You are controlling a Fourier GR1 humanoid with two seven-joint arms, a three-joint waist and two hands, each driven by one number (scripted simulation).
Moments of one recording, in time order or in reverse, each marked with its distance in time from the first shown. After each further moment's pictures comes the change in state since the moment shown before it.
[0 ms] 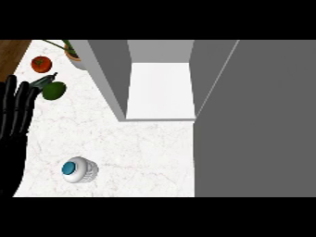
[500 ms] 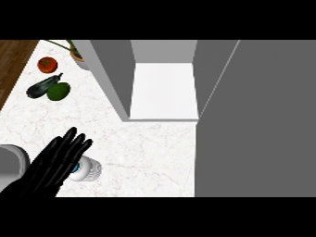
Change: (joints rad) left arm 0.220 0.060 -0.220 -0.145 0.300 -0.276 0.096; right arm 0.143 0.038 0.080 -0.095 -0.099 0.052 0.086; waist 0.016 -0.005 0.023
